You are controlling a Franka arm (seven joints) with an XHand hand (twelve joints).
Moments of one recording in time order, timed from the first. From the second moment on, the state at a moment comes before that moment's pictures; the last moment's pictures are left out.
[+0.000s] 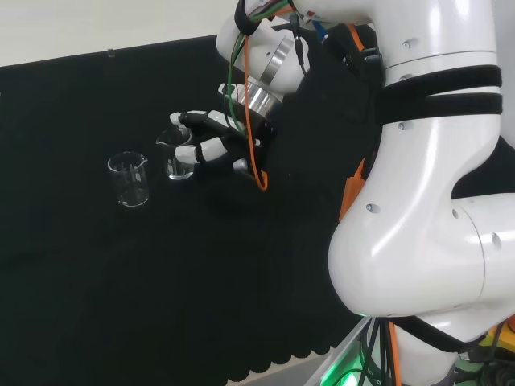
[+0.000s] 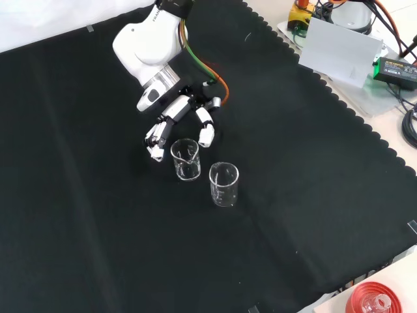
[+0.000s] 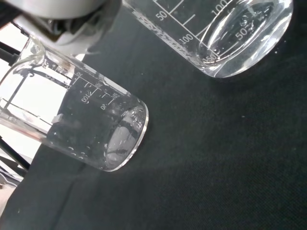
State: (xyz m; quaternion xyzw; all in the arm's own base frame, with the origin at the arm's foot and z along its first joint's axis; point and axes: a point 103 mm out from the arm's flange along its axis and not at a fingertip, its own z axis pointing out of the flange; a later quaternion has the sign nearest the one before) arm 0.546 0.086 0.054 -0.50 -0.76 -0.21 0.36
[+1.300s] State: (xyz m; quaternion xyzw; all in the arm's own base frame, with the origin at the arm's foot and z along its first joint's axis) arm 0.548 0.102 0.042 -0.50 -0.75 -0.23 0.36
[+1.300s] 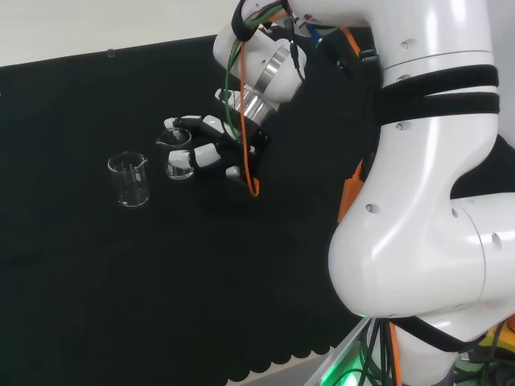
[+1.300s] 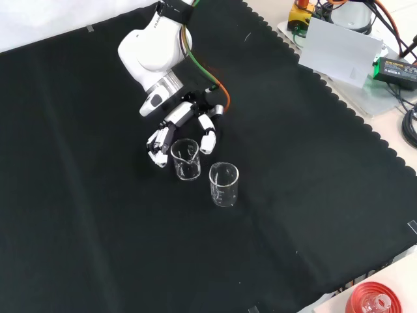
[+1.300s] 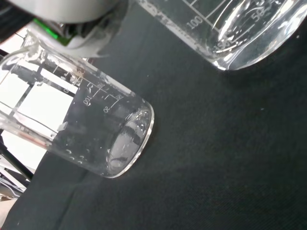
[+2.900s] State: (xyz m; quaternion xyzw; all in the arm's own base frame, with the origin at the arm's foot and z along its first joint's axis) arm 0.554 0.108 0.034 -0.50 -0.74 -0.24 0.37
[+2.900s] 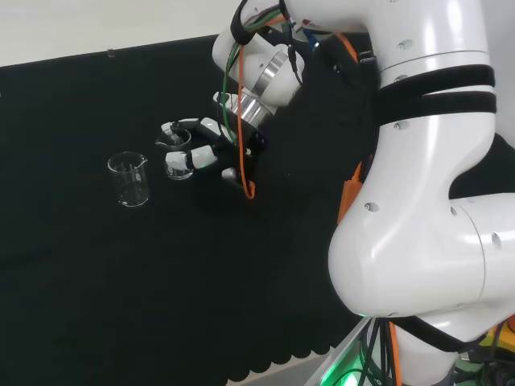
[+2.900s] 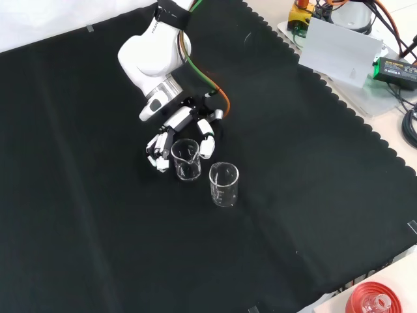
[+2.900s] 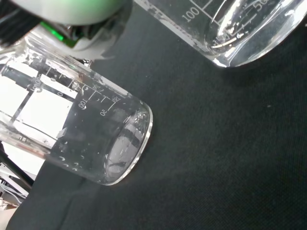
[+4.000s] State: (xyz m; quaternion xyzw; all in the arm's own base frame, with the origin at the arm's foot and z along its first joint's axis) arm 0.552 0.108 0.032 -0.53 -0.72 -0.27 0.35
